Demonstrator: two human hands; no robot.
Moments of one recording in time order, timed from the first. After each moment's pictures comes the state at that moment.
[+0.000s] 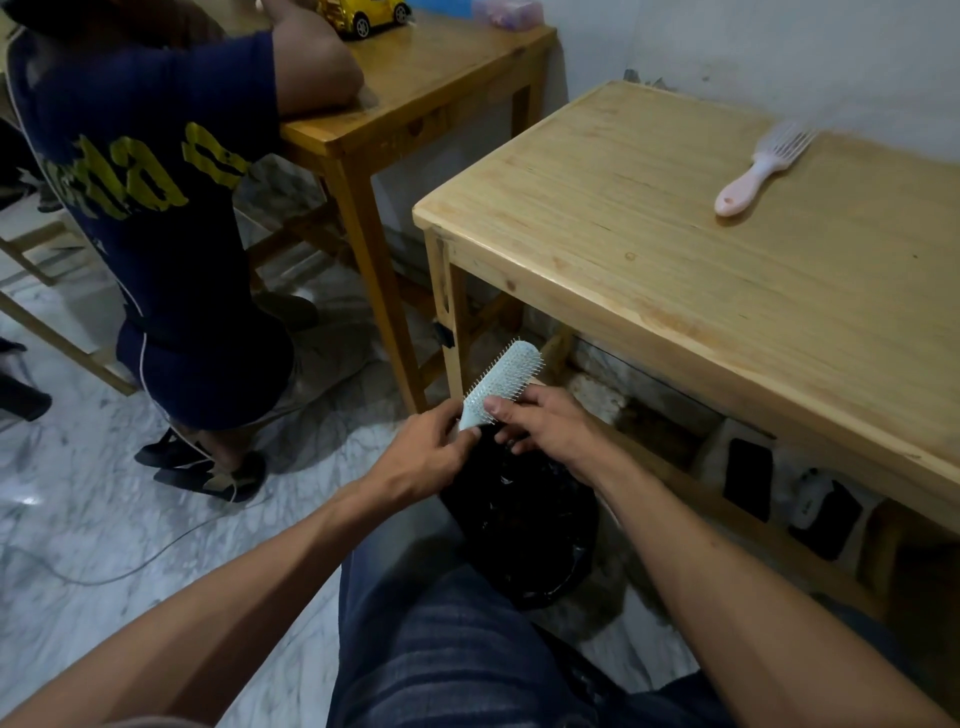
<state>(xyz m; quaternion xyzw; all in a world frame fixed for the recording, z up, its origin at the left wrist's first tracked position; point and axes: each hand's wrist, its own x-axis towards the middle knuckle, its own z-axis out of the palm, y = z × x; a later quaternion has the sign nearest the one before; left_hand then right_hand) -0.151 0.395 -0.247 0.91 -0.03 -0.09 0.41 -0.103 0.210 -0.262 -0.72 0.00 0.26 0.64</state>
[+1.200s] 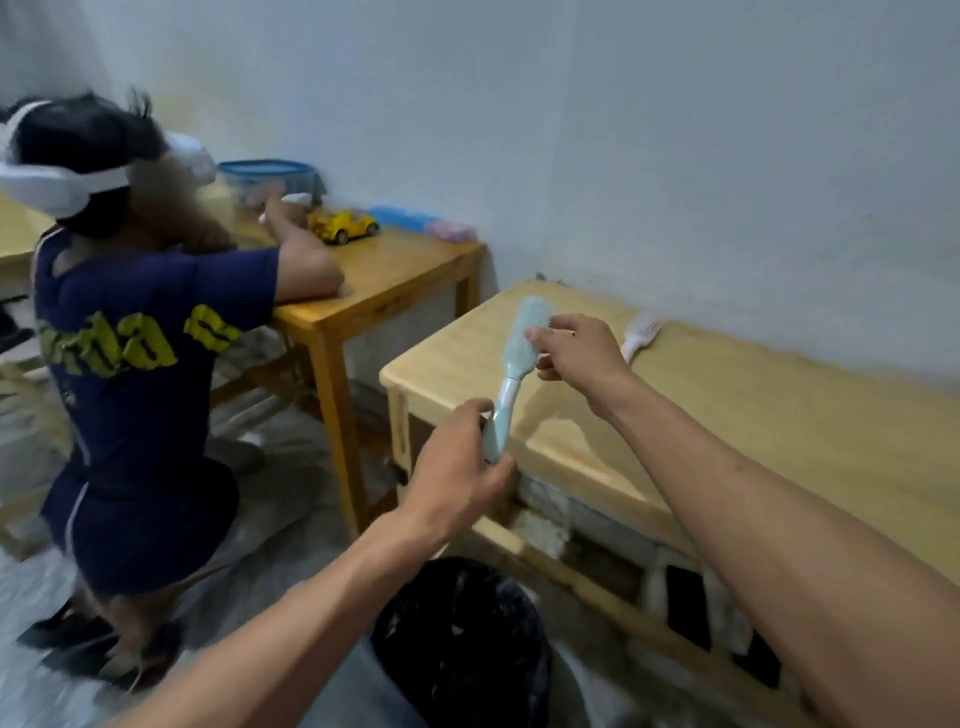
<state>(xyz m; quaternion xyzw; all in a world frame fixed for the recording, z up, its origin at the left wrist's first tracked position) -0.134 0.319 -0.102 0.90 -0.13 0.11 0.41 -0.030 0.152 -0.048 -0.80 0.06 -0.07 0.59</state>
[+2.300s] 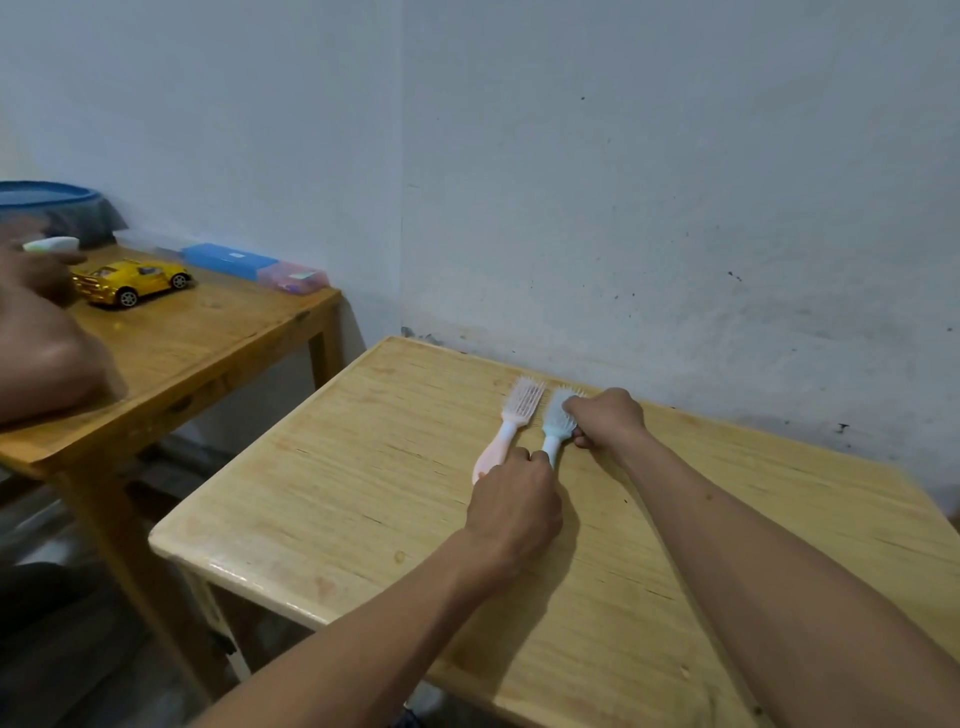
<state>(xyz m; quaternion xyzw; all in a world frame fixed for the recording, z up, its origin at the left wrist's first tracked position) 0.006 0.110 -0.083 0.94 -0.25 0.04 0.23 0.078 -0.050 -0.061 -0.84 0.32 -0.08 0.42</state>
